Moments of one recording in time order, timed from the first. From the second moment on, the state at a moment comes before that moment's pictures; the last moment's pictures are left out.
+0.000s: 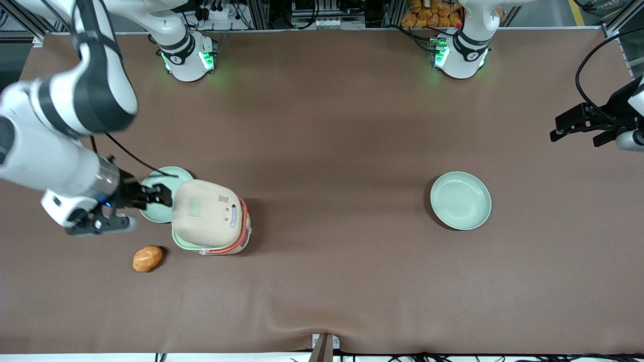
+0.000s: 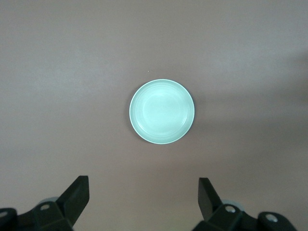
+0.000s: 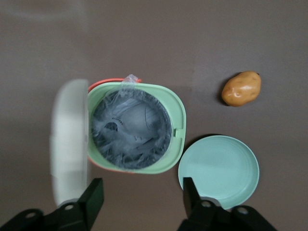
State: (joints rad) arm 0.21 0.32 -0.05 -1.39 0.13 1.71 0.05
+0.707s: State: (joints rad) arm 0.09 0.11 -0.06 -1.39 0.07 1.46 -0.04
